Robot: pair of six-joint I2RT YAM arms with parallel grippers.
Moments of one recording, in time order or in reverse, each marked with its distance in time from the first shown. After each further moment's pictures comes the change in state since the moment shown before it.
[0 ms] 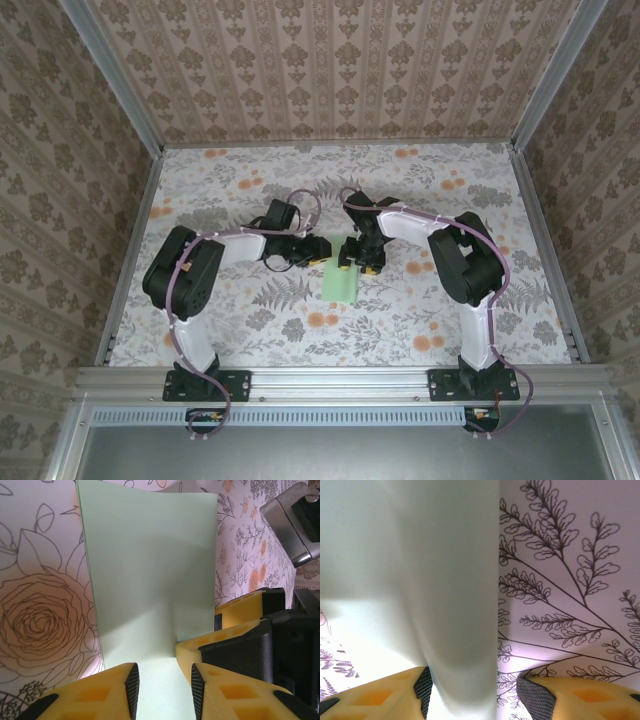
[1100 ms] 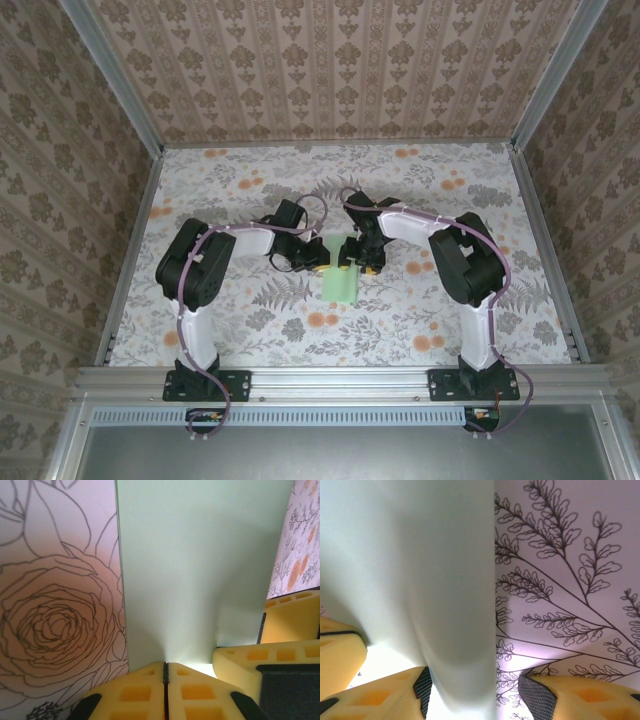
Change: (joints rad) left arm -0.016 0.096 0.089 -0.158 -0.027 0.031; right arm 0.000 -0.022 -0.021 0.023 -0.004 0.000
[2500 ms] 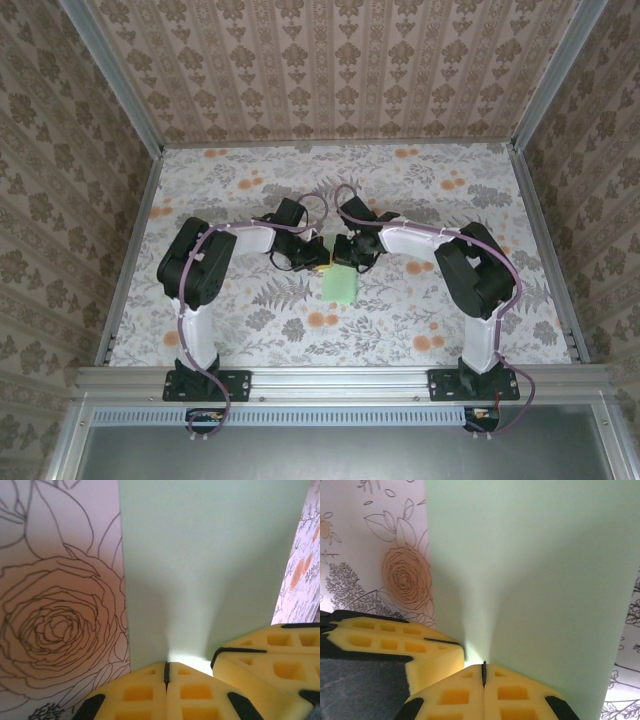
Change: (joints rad) left arm -0.001 0.019 0.024 -0.043 0.002 0.010; right arm 0.066 -0.118 -0.137 0.338 0.027 0.101
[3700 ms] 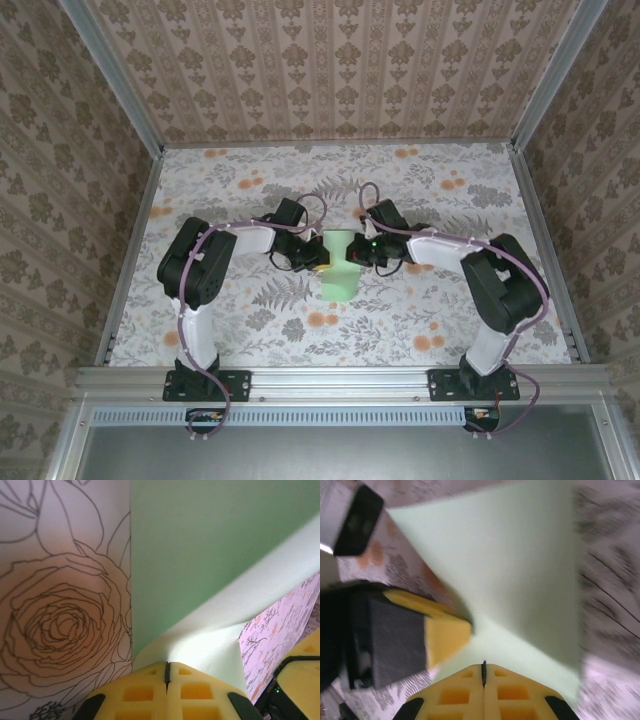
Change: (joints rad) left arm 0.002 0.013 -0.007 0.004 0.007 -0.041; right arm -0.098 -0.128 -0.208 0.273 -0.189 -0.075
